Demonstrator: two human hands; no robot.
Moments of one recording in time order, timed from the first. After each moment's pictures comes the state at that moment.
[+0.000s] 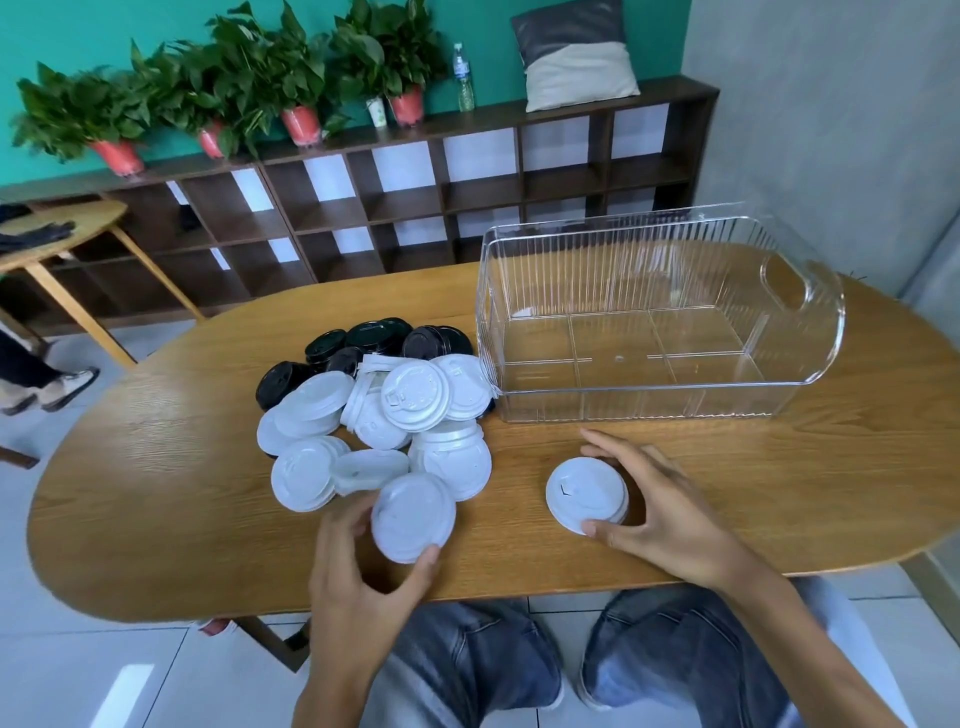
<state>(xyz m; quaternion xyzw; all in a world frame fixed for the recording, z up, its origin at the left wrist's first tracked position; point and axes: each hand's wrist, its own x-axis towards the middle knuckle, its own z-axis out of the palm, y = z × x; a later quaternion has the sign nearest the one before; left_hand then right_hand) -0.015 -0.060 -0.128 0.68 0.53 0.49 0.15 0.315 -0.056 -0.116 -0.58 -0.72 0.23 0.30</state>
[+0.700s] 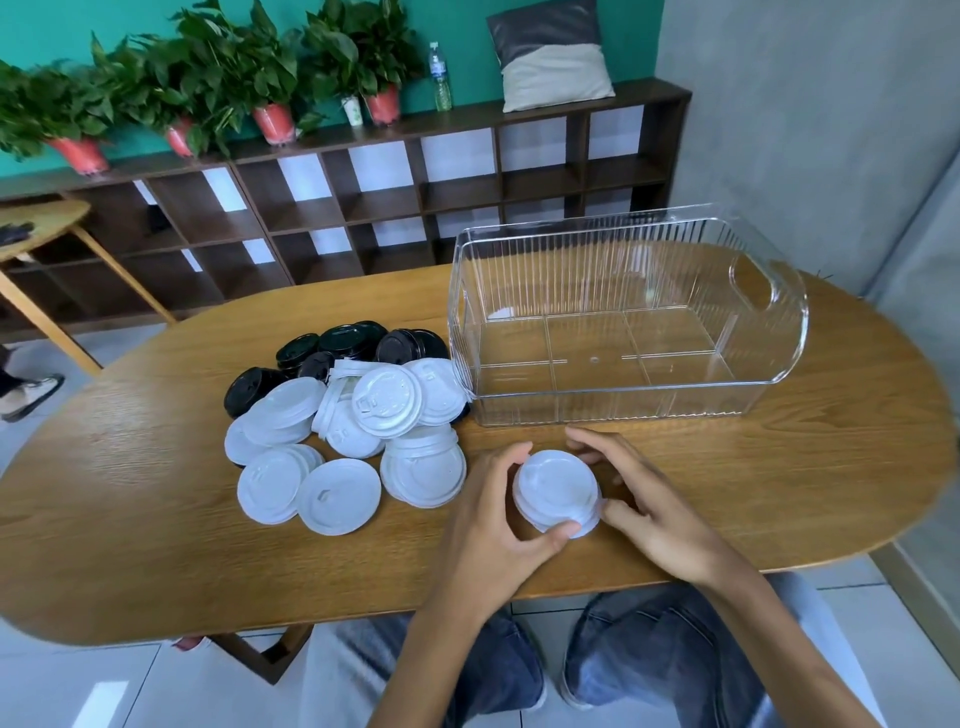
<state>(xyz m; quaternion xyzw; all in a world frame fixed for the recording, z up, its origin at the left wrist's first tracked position) 0.108 -0.033 -0.117 0.78 0.43 0.37 0.26 0.321 -0.062 -0.106 -0.53 -0.68 0.34 0.36</state>
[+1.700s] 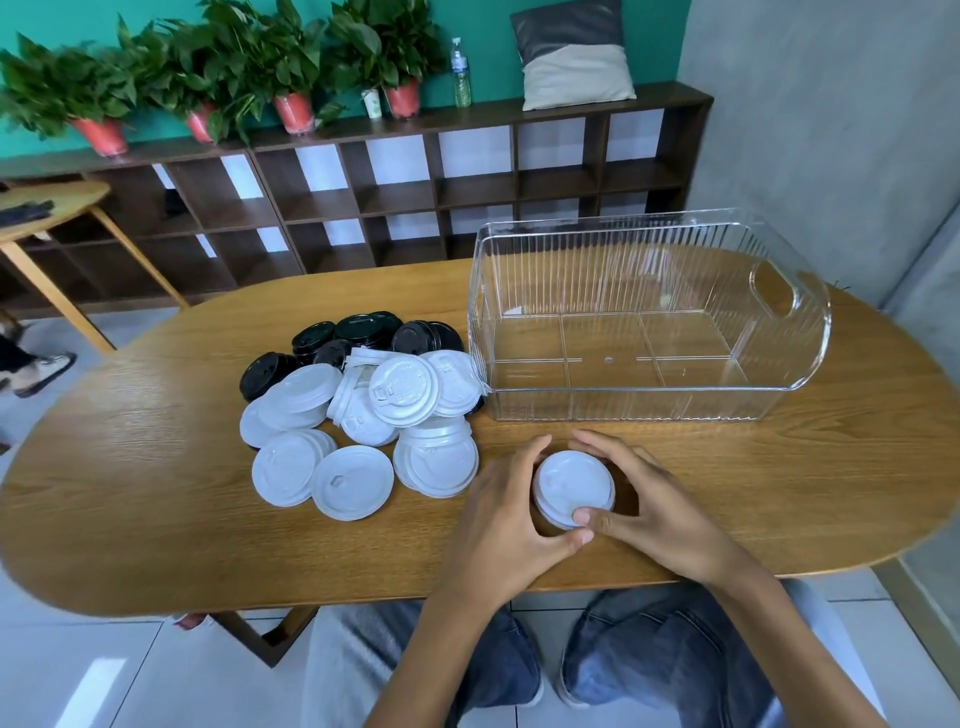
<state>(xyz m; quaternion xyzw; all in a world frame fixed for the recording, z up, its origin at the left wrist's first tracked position) 0.109 -0.028 -0.123 0.81 0.47 0.28 0.23 0.319 -0.055 -0.110 -0.56 -0.70 0.31 0.33</state>
